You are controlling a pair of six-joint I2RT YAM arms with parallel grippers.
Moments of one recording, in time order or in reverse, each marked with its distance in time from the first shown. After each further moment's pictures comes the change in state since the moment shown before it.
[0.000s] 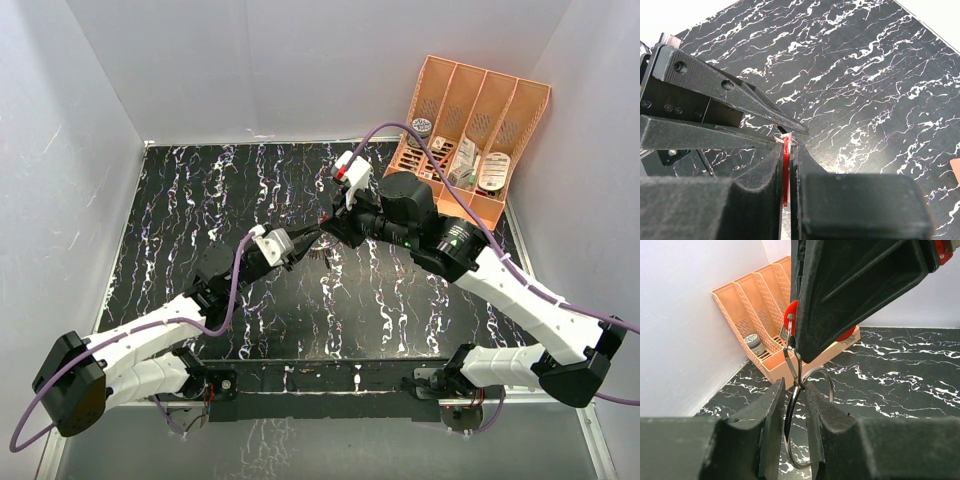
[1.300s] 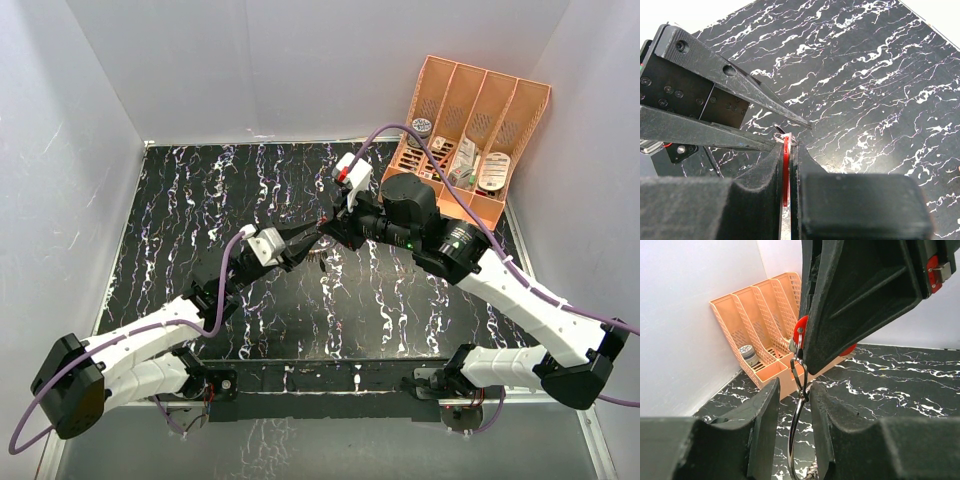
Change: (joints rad) left arm 0.001 -0.012 -0.020 0.076 0.001 -0.086; right arm 0.000 -0.017 -0.016 0.018 -0.037 0.008
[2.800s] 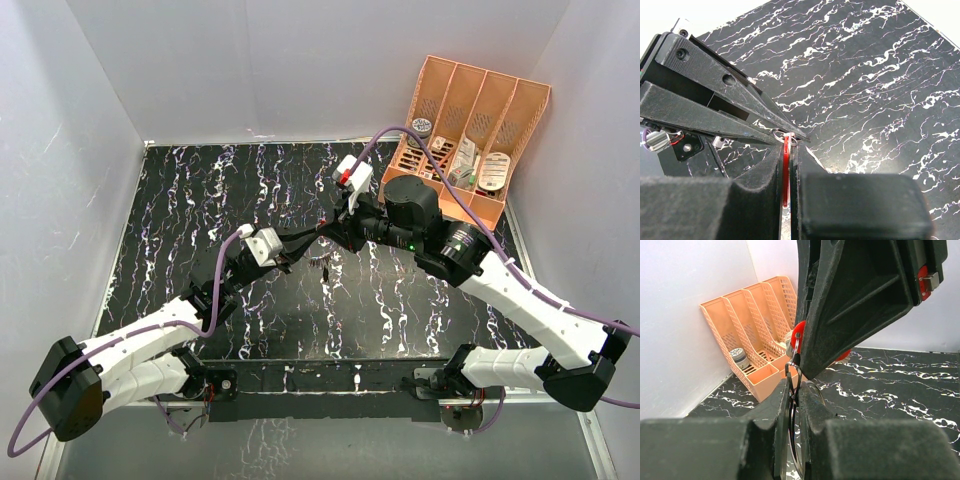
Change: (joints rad) left arm 0.004 -0.019 0.004 -0.013 0.034 -0.037; right arm 0.003 -0.017 -0.018 0.020 -0.032 0.000
